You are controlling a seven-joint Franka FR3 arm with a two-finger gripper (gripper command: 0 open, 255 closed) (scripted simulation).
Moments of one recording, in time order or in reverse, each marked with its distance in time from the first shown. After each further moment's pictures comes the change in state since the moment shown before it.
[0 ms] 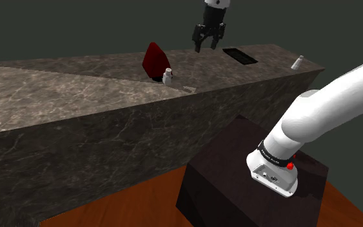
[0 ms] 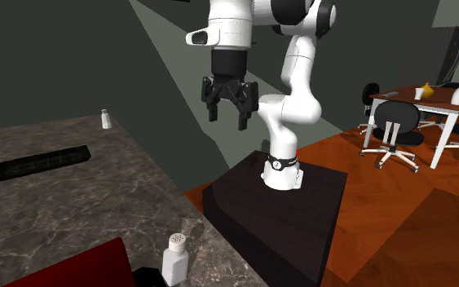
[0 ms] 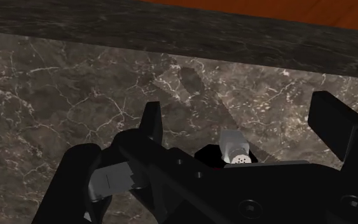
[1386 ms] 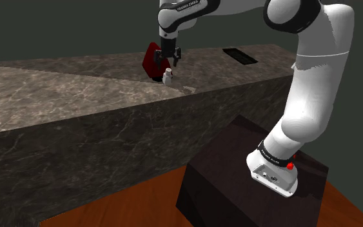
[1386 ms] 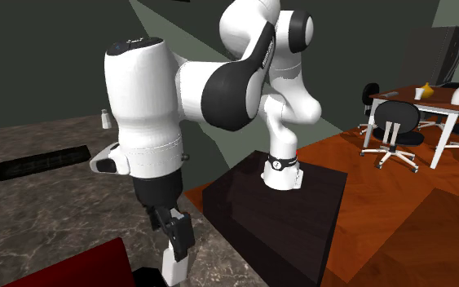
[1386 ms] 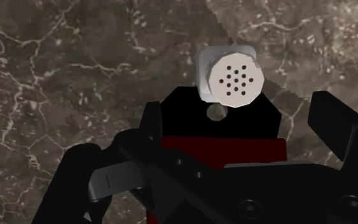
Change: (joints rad) arm 0.004 0.800 0.014 0.538 -0.032 0.190 0.136
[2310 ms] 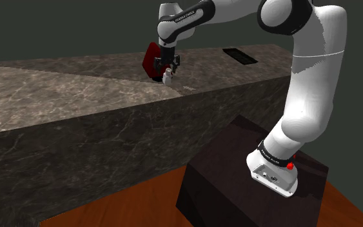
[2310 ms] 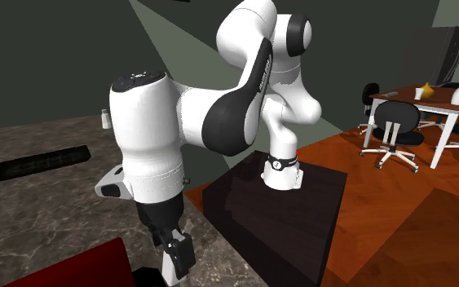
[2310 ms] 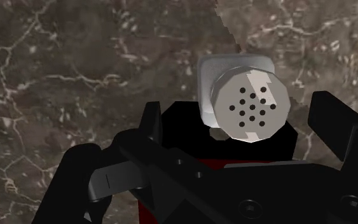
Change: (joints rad) arm 0.001 0.048 -0.002 -0.036 -0.003 0.083 0.004
